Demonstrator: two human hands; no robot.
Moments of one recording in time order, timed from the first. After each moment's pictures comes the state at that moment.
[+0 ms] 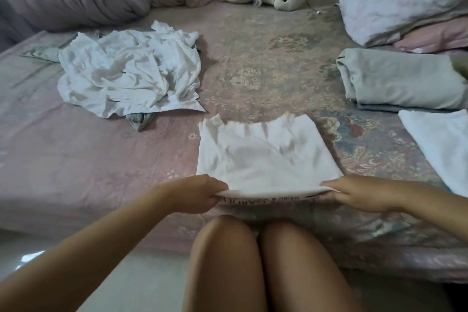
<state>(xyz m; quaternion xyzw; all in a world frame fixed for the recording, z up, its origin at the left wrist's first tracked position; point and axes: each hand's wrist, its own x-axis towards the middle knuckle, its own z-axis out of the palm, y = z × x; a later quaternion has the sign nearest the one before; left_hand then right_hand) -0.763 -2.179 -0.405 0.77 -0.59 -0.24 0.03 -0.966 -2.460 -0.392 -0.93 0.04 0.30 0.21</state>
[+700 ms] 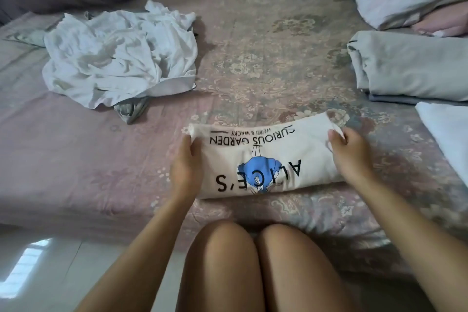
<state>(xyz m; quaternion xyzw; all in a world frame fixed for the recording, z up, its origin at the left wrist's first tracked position) -0.747 -2.223 -0.457 0.89 -0.06 -0.01 0.46 -0.901 -2.482 -0.454 -0.78 0.44 -0.23 0.38</state>
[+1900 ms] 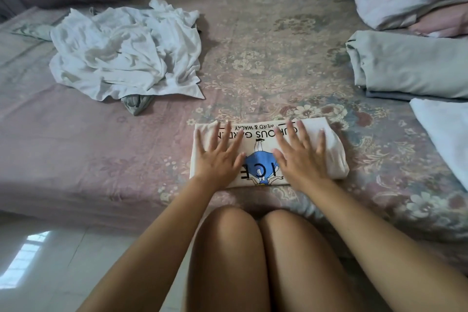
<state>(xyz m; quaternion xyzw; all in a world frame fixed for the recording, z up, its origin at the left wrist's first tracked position) -0.760 -2.236 -0.488 0.92 -0.40 0.00 -0.02 -0.884 -2.410 -0.476 -0.97 0.24 0.01 -0.02</state>
